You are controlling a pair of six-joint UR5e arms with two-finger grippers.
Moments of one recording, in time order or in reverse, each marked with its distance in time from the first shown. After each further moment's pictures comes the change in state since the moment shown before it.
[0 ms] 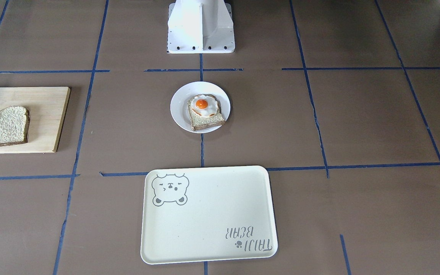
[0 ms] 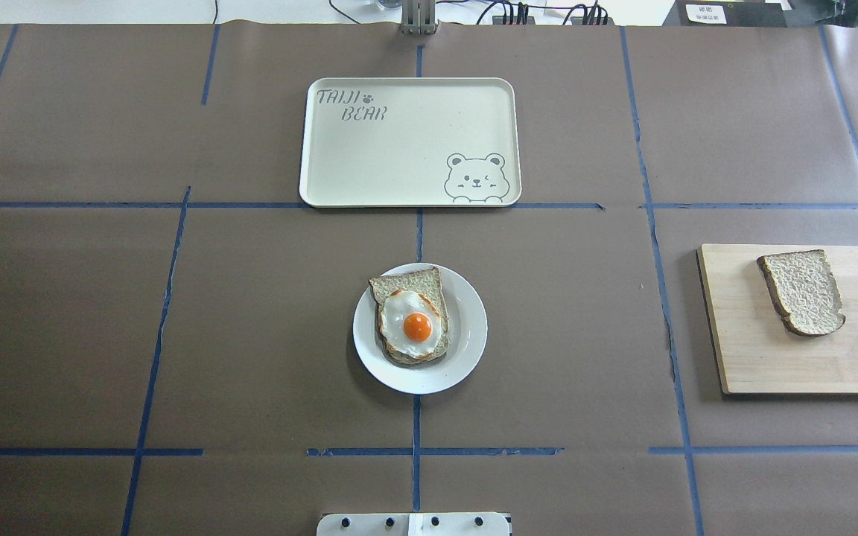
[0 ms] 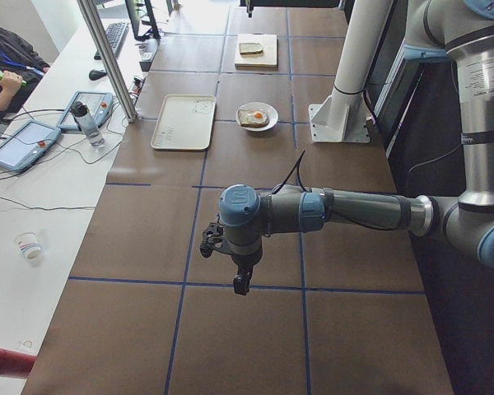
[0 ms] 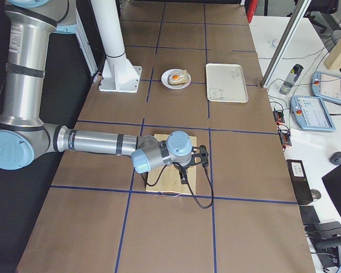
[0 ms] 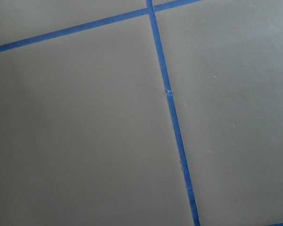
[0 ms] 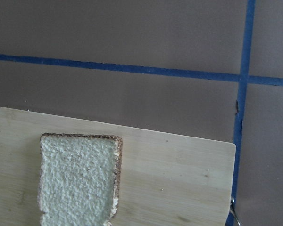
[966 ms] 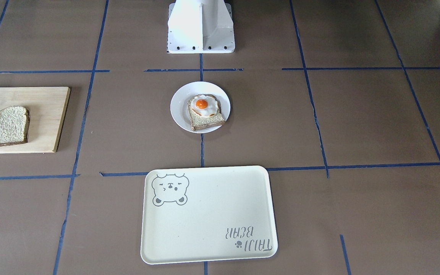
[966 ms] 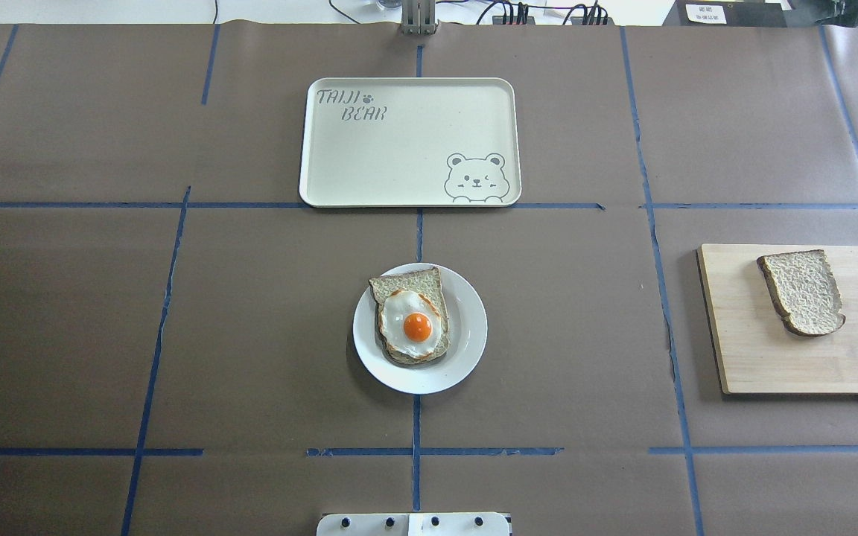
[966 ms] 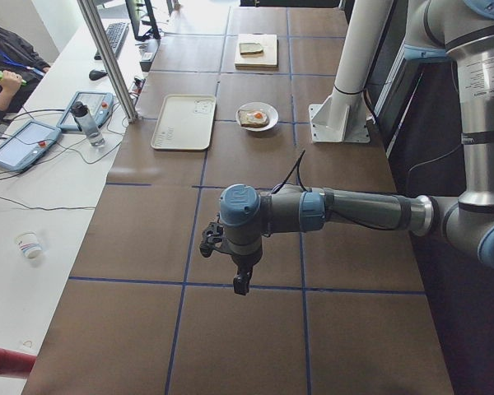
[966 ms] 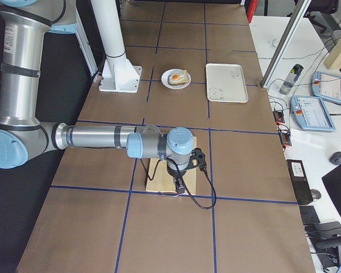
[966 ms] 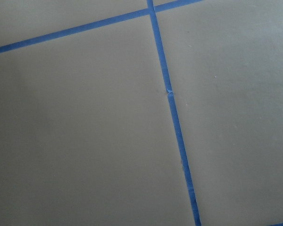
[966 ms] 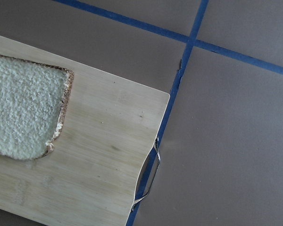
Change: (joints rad) left arm -0.002 0.000 -0.001 0.000 0.005 0.000; right arm 0.162 -0.001 0.164 -0.602 -0.110 -0.640
